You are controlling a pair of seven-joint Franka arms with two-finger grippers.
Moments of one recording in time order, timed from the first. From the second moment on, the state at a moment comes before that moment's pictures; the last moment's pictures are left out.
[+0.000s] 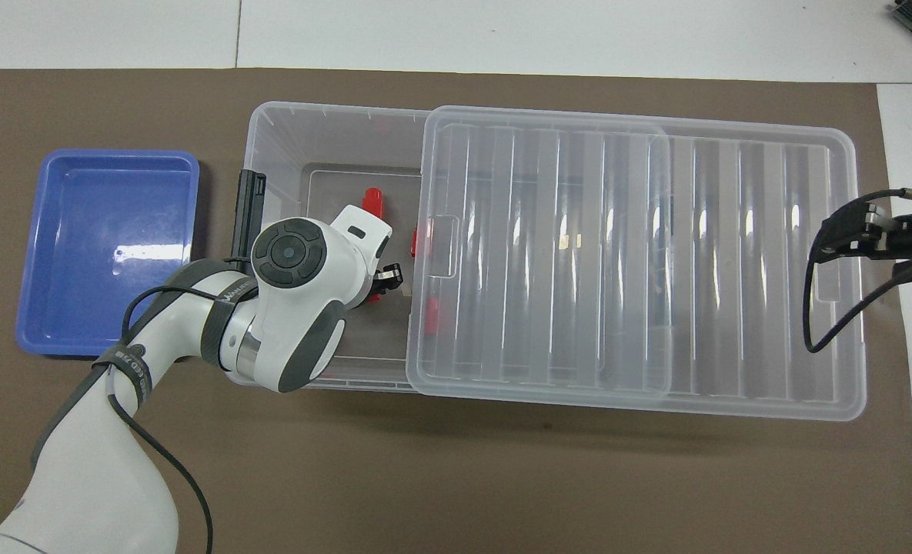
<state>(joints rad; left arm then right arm) -0.43 0.29 -0.09 -1.98 -0.04 2.34 -0.68 -0.07 -0.02 0.04 -1.60 -0.02 1.57 0.28</state>
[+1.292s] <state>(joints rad) 0.05 -0.10 -0.05 -1.67 0.01 1.39 0.00 -0.29 -0.01 0.03 -1.99 -0.02 2.13 0.15</state>
